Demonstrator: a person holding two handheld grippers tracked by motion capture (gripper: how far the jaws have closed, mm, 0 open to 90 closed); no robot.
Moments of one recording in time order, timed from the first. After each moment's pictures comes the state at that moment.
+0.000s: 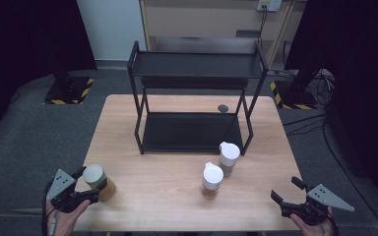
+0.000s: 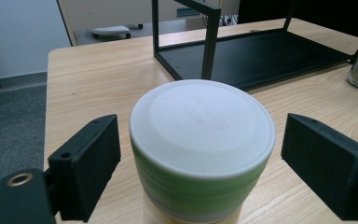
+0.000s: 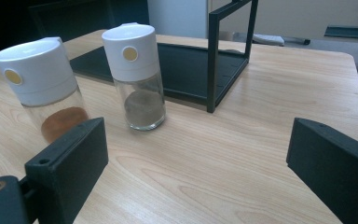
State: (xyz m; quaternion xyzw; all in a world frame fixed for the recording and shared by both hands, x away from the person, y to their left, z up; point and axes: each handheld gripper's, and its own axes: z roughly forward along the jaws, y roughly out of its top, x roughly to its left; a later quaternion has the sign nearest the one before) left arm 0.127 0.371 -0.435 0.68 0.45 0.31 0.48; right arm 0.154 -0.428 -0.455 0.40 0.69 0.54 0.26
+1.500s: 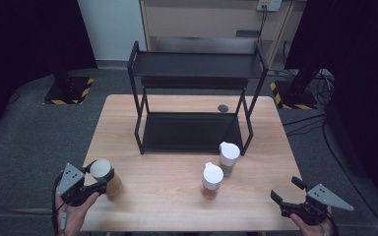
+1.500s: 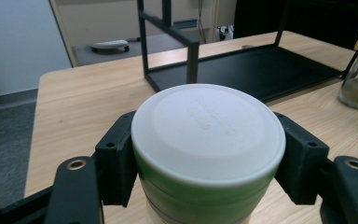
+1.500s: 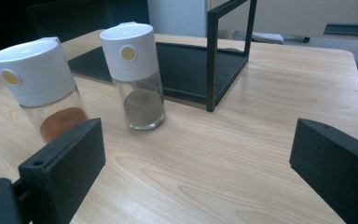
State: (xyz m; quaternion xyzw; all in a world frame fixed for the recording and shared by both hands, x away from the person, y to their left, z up) left arm 0.139 0.343 -0.417 0.68 0.43 0.32 0.49; right arm 0.155 -0.427 -0.455 0.40 0.69 0.54 0.25
